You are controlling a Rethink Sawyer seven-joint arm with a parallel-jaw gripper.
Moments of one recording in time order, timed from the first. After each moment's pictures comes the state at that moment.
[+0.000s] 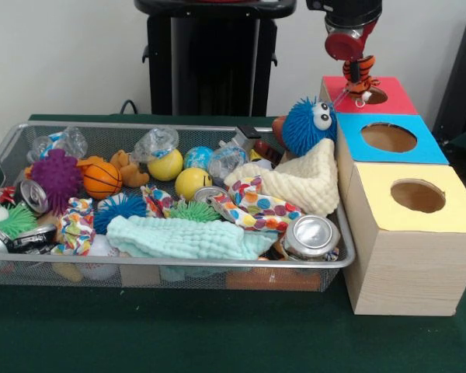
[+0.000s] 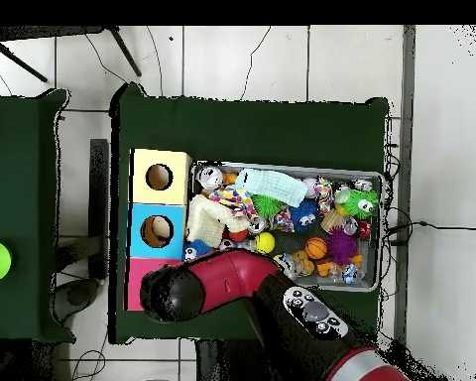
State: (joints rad) arm -0.52 -0.77 0.68 2.15 -0.27 0.55 0.99
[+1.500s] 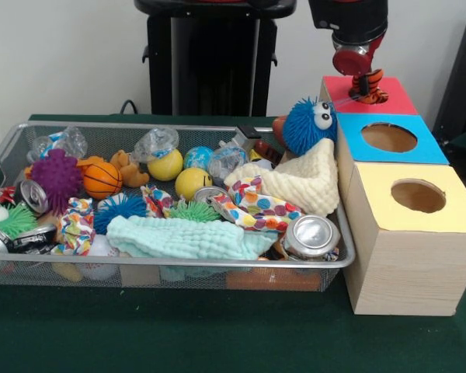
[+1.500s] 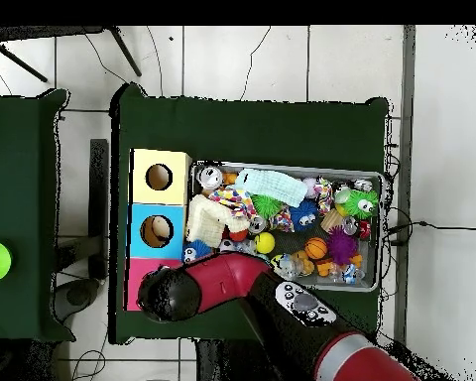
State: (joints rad) arm -0.49 -0.70 0.65 2.14 -0.29 0.47 0.99
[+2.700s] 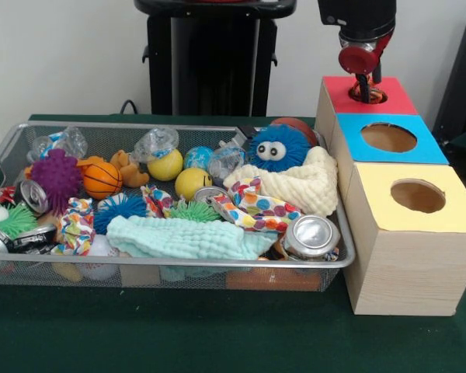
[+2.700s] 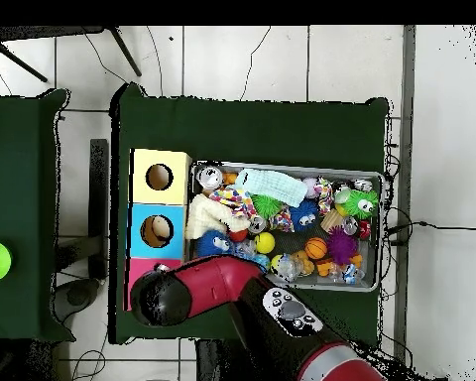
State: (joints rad) arm -0.42 -0.75 0.59 2.14 -0.25 0.42 1.01
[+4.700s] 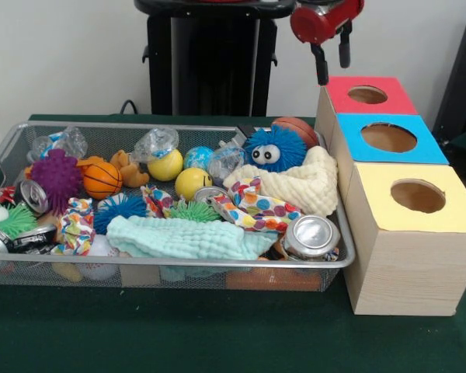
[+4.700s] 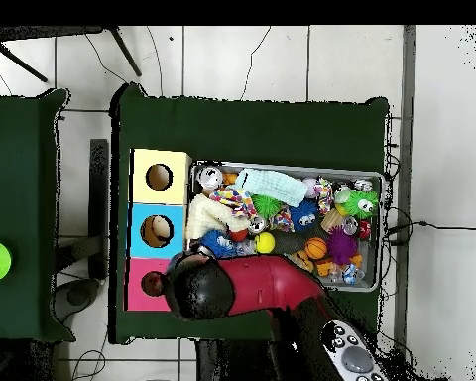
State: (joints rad) arm -0.53 -0.96 0.55 2.15 -0.14 0.50 1.01
